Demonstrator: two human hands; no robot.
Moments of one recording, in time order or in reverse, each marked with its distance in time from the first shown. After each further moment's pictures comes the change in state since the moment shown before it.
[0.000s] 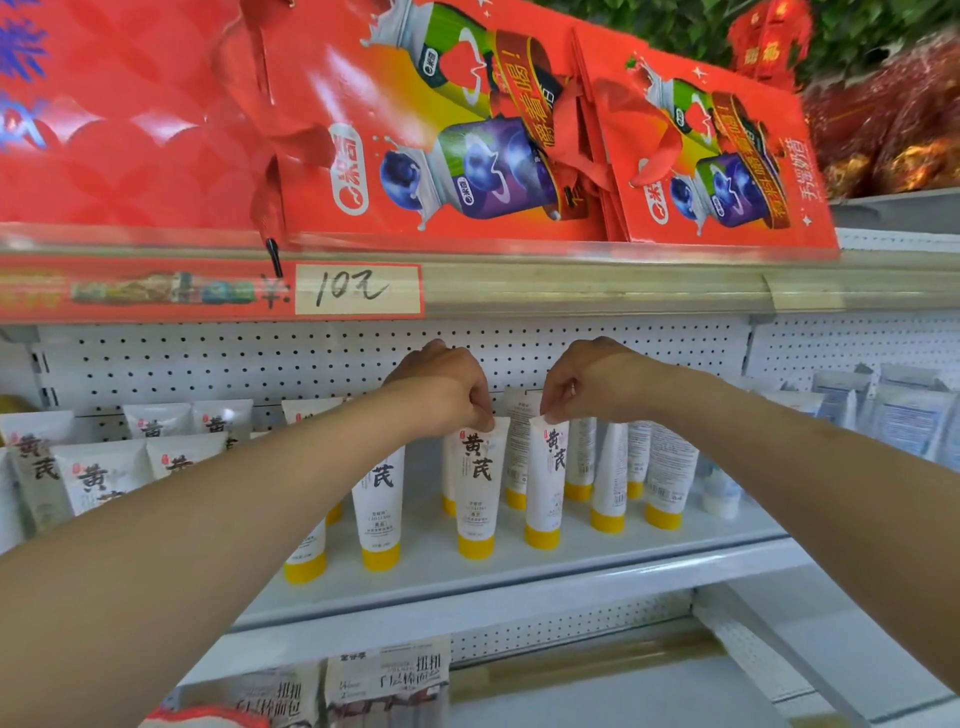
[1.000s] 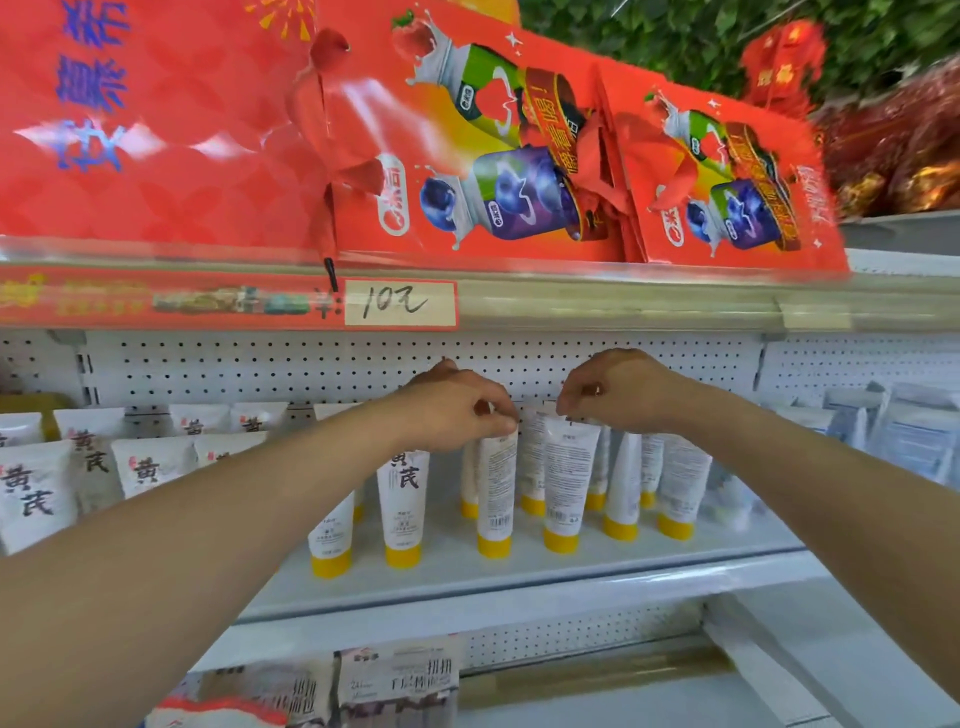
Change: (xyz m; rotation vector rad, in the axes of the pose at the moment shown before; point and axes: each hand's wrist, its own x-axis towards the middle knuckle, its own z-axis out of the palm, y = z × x) left_hand -0.028 -0.015 -0.012 -0.046 -0.072 0.164; right_hand -0.019 -0.013 -0.006 -0.046 0.092 0.020
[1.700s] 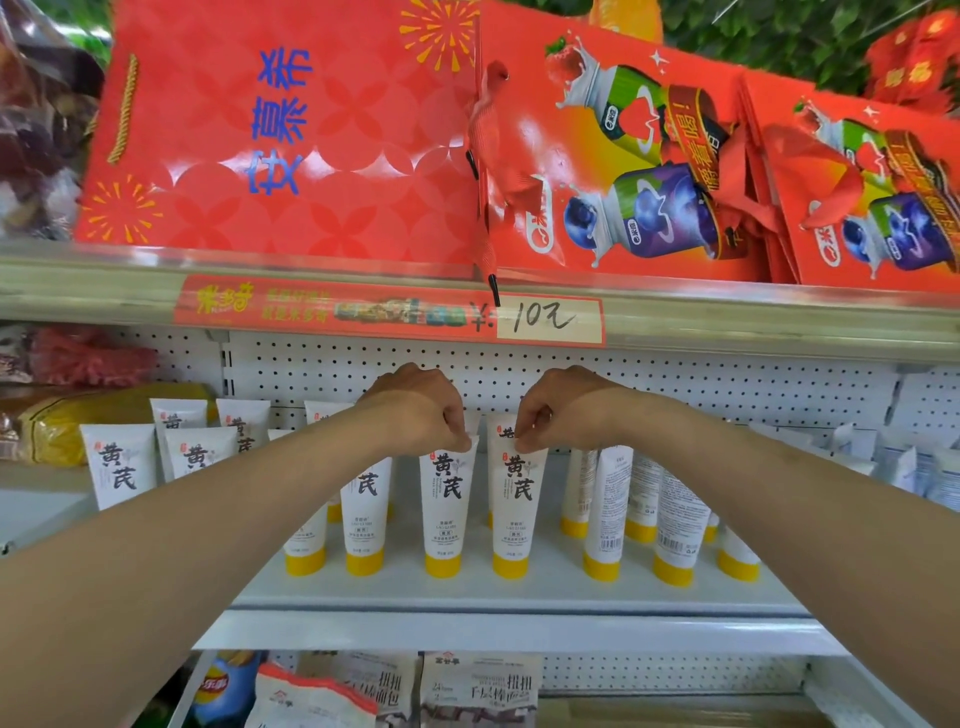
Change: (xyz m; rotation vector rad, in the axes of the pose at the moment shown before) left_hand -0.072 -0.091 -0.036 0.085 0.072 -0.392; right_hand 0.065 -0.134 0.028 0.086 -0.166 -0.176
